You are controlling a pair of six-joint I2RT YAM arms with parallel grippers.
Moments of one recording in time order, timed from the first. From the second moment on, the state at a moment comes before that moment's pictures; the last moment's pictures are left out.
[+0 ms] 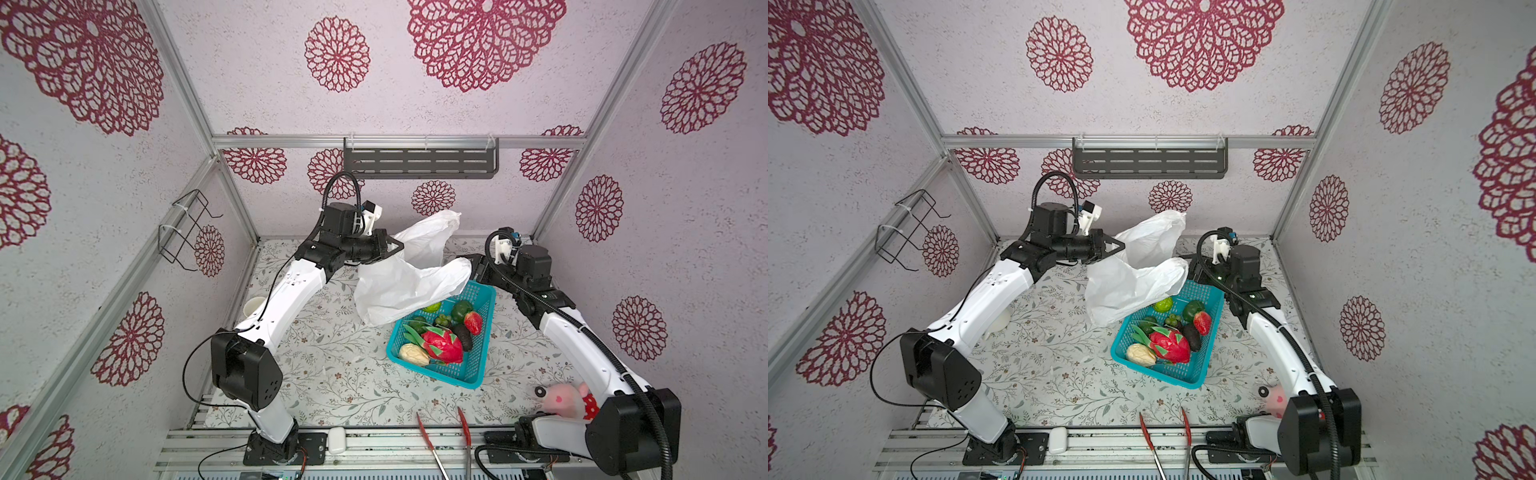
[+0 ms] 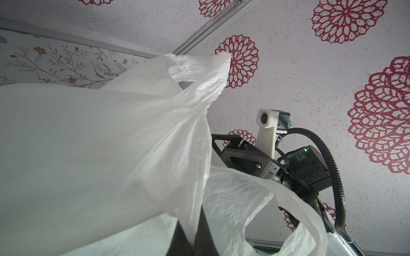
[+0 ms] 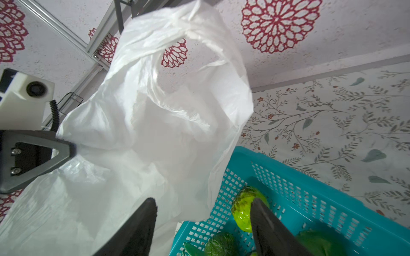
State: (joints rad) left arm -0.40 1.69 1.64 -0.40 0.68 -0.65; right arm 0.20 1.27 1.02 -0.08 -0.47 0.50
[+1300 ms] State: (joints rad) left arm -0.33 1.55 1.44 -0.24 0.66 -0.57; right arm 0.56 1.36 0.94 -0.66 -0.22 0.18
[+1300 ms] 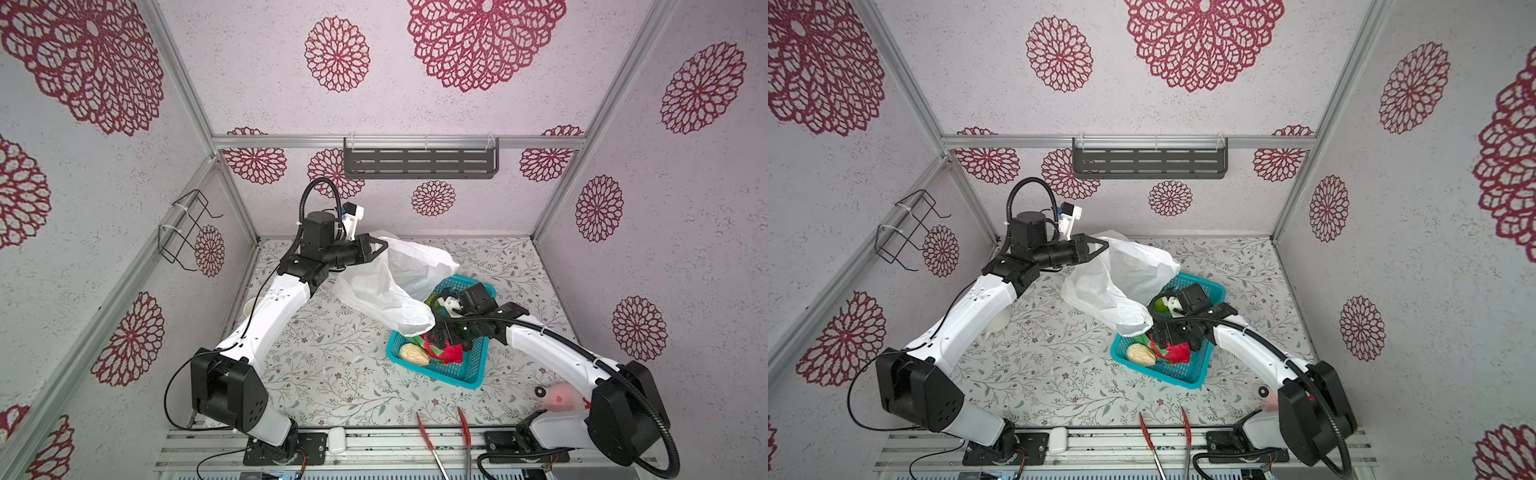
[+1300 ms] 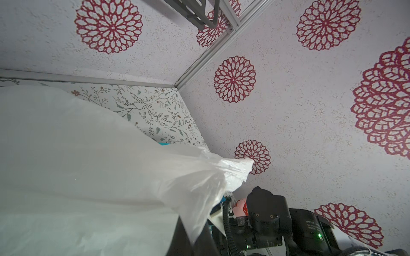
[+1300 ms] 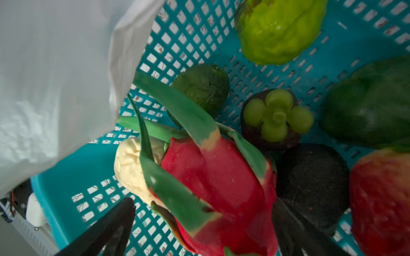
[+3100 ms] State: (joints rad) left arm -0.30 1.56 1.56 -0.42 0.42 -0.70; right arm 0.64 1.60 1.14 -0.84 -0.06 0.02
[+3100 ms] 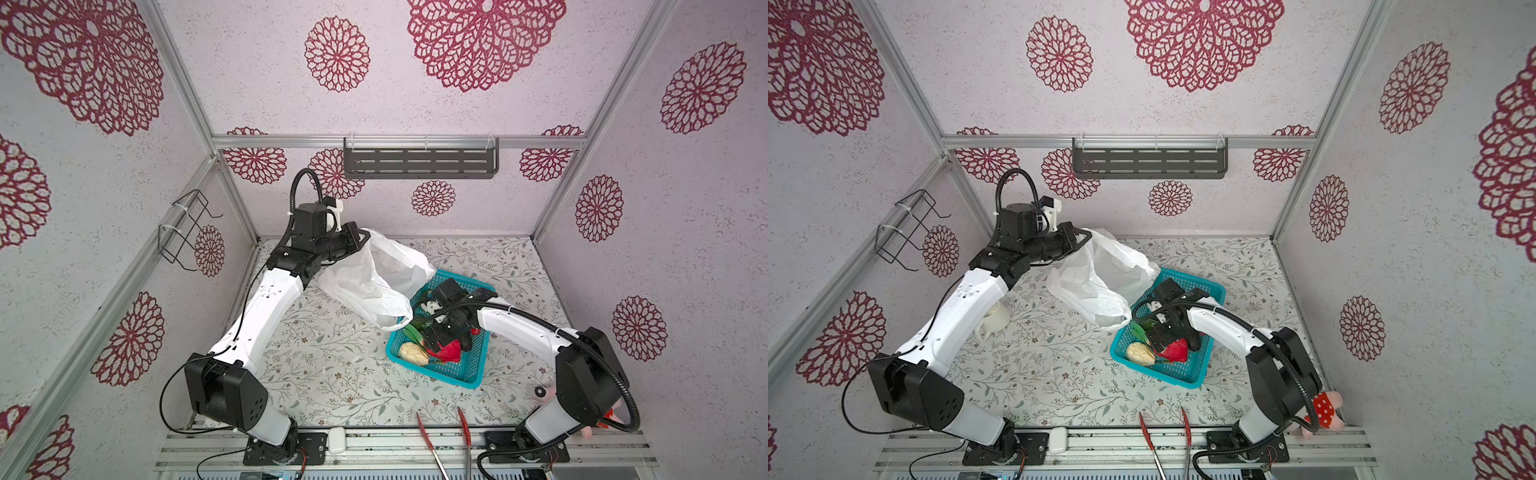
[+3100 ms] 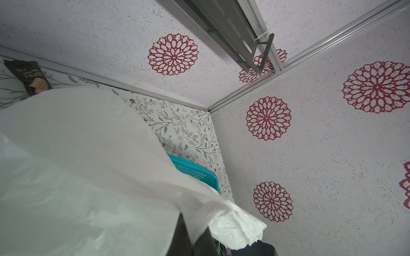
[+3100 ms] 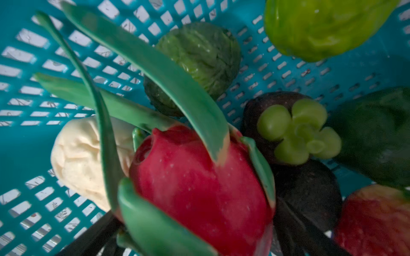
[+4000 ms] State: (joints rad) left arm -0.30 1.56 1.56 -0.46 0.33 -0.71; right arm 0.66 1.66 1.15 -0.75 0.00 0.07
